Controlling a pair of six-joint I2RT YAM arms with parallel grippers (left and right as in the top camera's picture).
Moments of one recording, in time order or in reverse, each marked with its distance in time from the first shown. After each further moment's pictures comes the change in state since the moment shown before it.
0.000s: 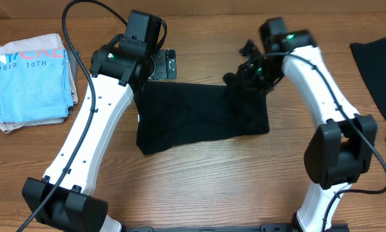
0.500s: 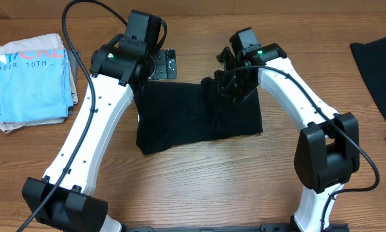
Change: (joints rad) left arm 0.000 0.000 0.000 0.000 0.000 0.000; right arm 0.138 0.001 -0.094 0.209 -0.023 0.181
